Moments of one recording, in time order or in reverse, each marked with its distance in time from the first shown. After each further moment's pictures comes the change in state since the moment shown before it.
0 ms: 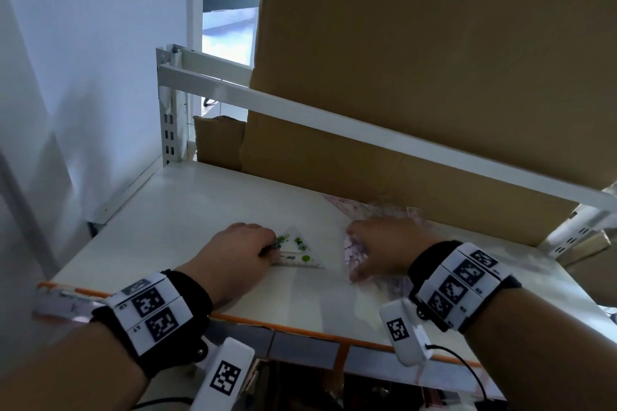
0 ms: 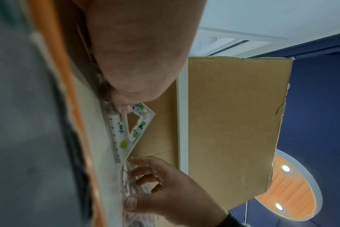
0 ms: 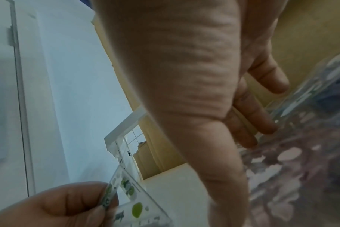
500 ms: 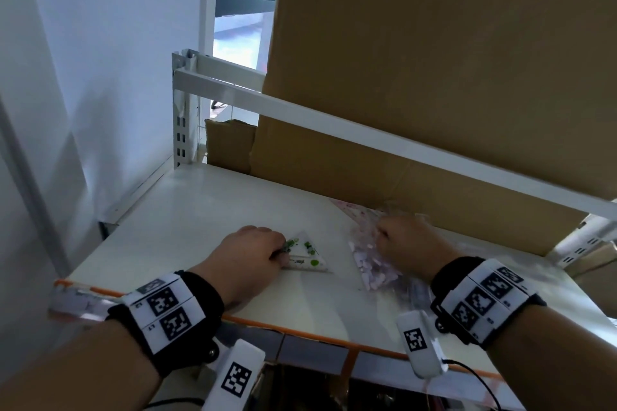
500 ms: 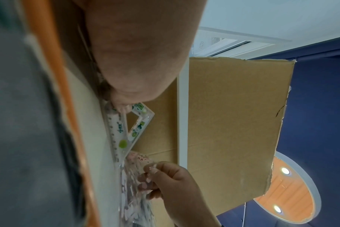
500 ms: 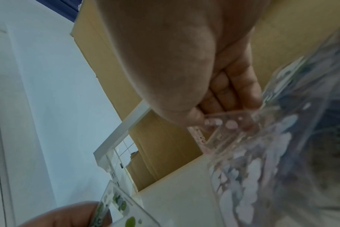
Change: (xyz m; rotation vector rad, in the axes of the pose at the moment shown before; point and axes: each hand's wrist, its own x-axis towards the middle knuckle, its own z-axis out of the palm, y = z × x) left_hand 0.000 0.001 -0.001 0.012 -0.007 0.007; right_hand 0.000 0.017 0.010 0.229 0.298 0.069
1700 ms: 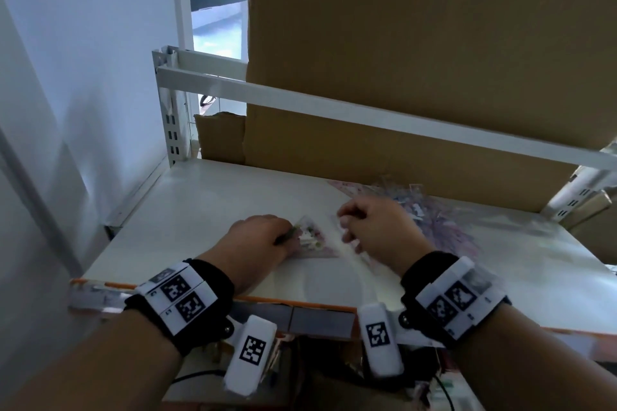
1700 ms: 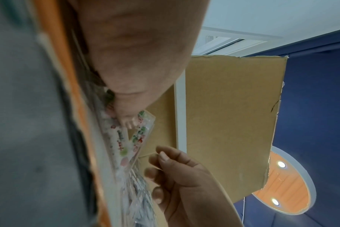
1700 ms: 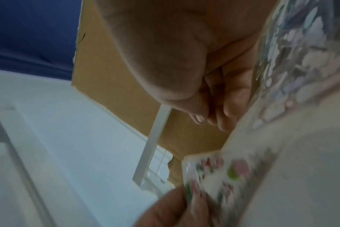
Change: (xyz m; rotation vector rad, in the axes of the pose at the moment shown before) left_hand -0.009 0.005 -0.002 -0.094 0.008 0.060; right_hand -0.028 -0.056 0.019 0.851 0.165 0.166
